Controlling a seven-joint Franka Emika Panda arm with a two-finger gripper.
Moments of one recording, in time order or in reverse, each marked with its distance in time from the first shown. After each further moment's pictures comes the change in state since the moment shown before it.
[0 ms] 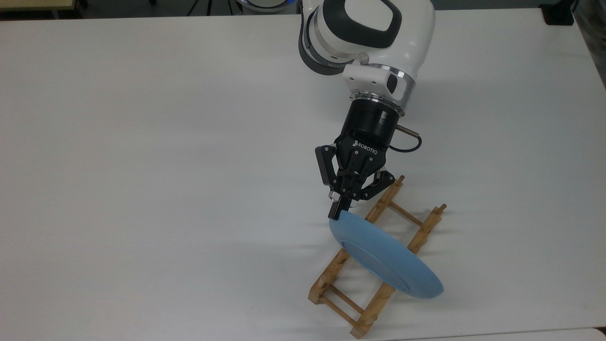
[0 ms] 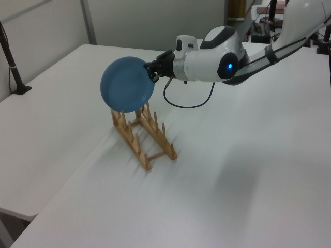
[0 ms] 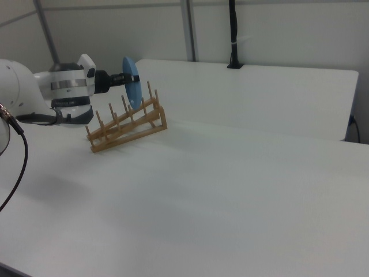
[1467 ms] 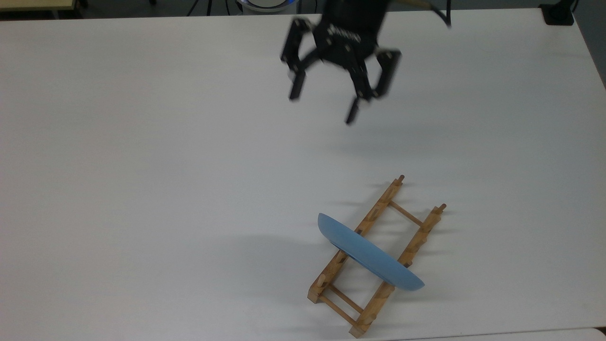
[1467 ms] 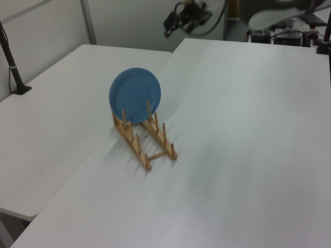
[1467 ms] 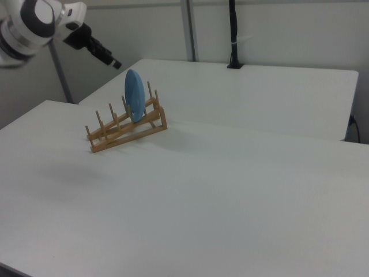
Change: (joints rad) arm -0.060 -0.325 0.060 -0.017 1.168 -0.335 -0.400
